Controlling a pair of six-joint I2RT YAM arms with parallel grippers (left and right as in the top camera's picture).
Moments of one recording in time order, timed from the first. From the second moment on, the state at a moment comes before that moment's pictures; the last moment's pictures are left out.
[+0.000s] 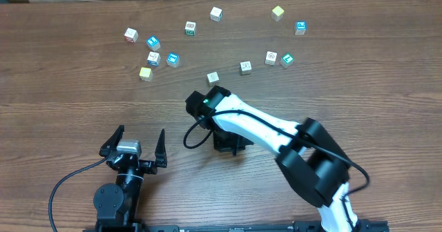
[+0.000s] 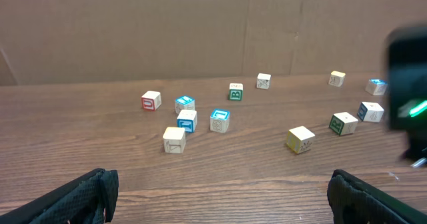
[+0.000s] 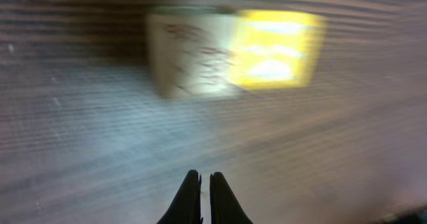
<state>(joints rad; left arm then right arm) -0.01 0.02 0.01 -0.07 0.10 -0.02 0.85 2.07 1.57 -1.36 0.17 0.85</state>
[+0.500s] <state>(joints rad) -0.01 0.02 0.01 -0.07 0.10 -0.02 0.85 1.84 1.39 -1.17 0.23 0.94</state>
